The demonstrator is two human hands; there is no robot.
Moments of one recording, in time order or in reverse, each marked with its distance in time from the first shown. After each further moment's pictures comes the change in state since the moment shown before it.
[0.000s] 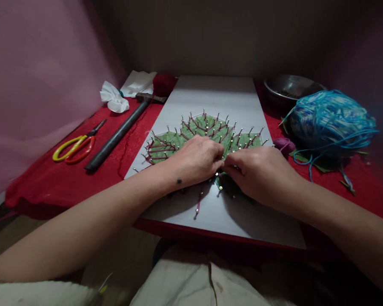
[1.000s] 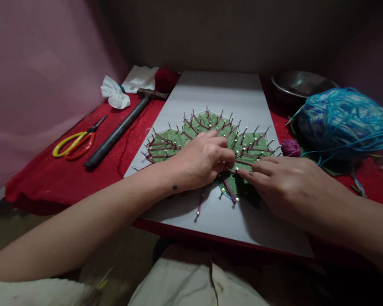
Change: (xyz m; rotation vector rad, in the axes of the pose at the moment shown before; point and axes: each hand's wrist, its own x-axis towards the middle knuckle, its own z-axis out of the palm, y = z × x) left_hand -0.005 -0.005 0.004 -0.101 0.125 0.247; right_hand -0.028 0.020 -0.007 -0.114 0.109 -0.433
